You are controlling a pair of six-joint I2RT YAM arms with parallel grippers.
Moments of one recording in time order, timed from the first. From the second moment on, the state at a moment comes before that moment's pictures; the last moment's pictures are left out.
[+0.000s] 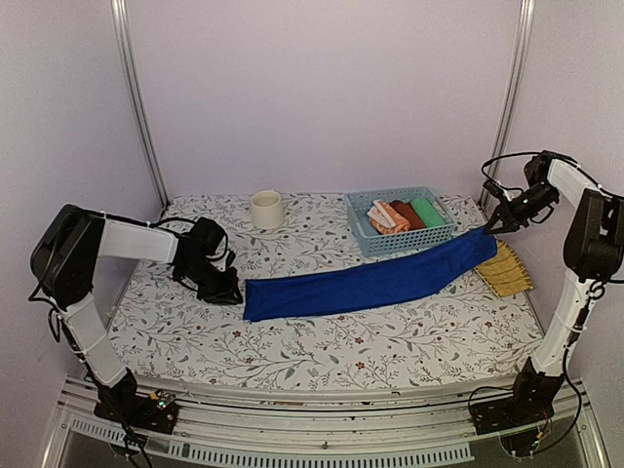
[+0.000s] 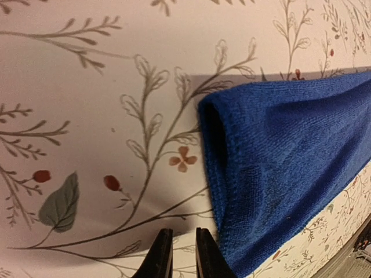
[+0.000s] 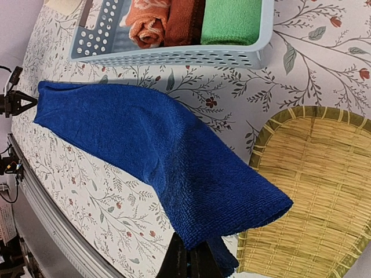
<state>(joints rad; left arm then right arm) -0.40 1.77 0.96 -0.42 0.26 -0.47 -0.24 1.95 1.80 -1.32 -0.60 -0.54</state>
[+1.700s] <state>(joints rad) -0.35 1.71 0.88 -0.36 0.22 -0.49 0.74 2.51 2.21 -0.67 -1.05 0.20</state>
